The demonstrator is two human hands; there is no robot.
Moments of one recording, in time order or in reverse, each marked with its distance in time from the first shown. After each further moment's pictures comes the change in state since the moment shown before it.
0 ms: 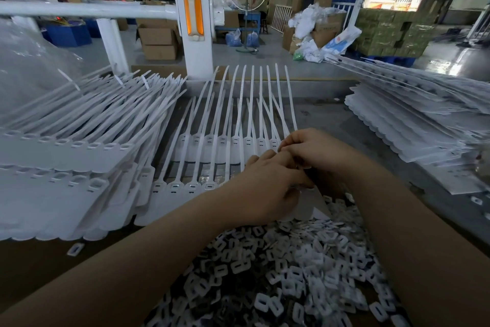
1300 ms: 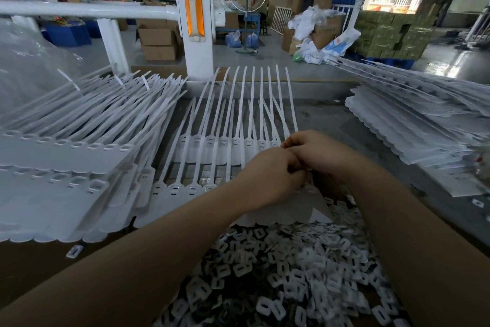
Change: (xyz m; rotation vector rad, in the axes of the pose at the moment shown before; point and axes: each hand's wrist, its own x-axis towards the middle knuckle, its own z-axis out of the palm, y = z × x) left_hand 0.027 -0.001 0.001 -0.326 0.113 -0.234; right_hand 0.003 0.002 0.002 -0.004 -0.009 -0.008
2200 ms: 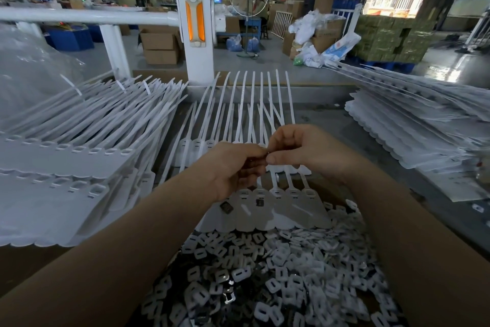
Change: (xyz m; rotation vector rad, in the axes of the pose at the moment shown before) left_hand -0.013 -0.010 -0.042 -1.011 0.125 -0.619; right_hand -0.009 -0.005 -0.004 0.265 -0.110 -0.342
